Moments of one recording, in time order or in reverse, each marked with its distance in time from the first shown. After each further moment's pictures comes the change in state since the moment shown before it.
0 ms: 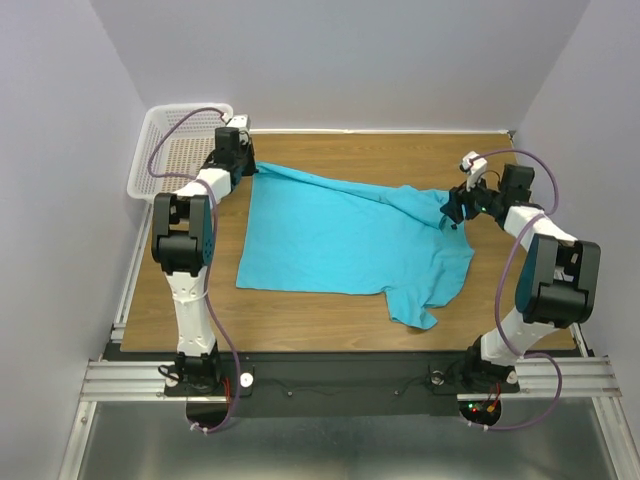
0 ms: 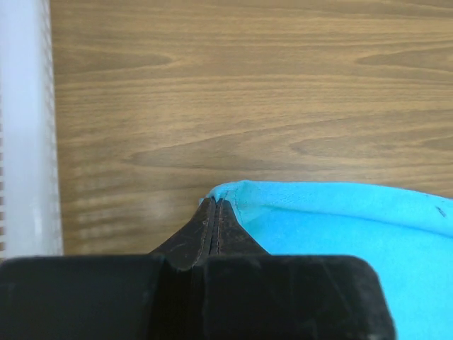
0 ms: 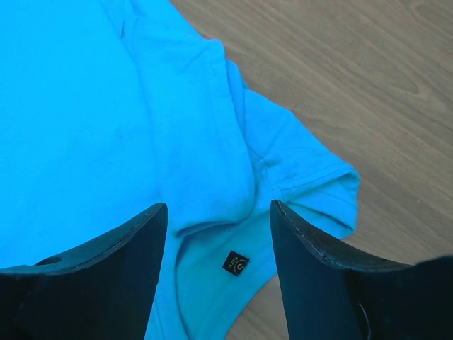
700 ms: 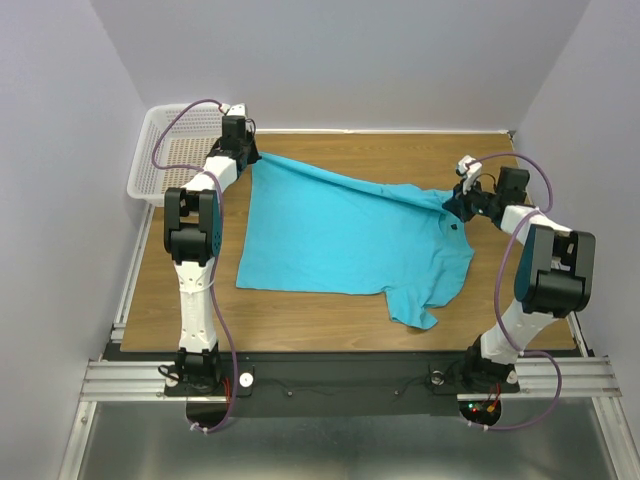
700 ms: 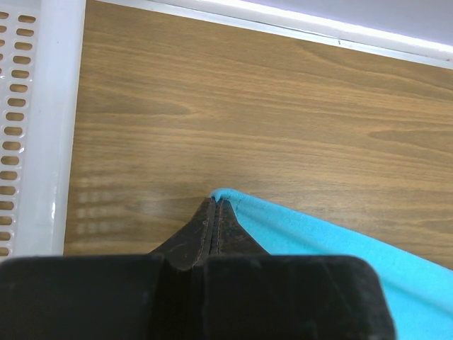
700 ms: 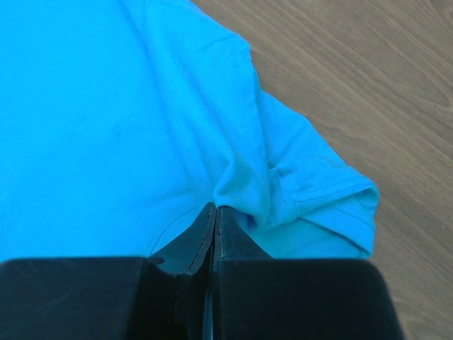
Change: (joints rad) left arm -0.009 0.151 0.268 -0.117 -0.111 -0.120; right arm 0.000 0.066 0.001 0.056 -0.060 -0.046
